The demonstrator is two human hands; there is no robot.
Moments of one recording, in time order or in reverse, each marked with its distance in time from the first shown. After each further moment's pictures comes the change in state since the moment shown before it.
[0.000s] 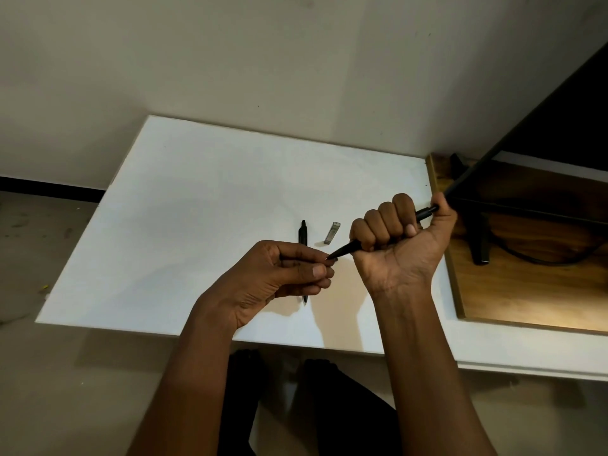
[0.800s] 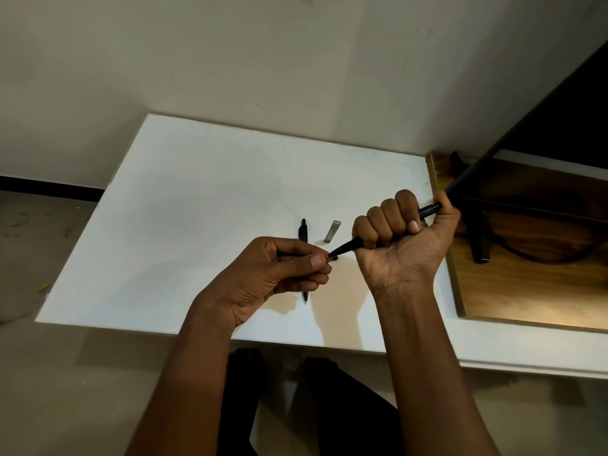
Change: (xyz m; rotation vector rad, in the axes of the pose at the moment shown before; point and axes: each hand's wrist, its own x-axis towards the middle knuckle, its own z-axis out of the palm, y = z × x) left_hand -0.001 0.003 0.000 0.008 0.023 0.023; right_hand 0.003 -0.002 -0.002 -0.002 -0.037 -0.016
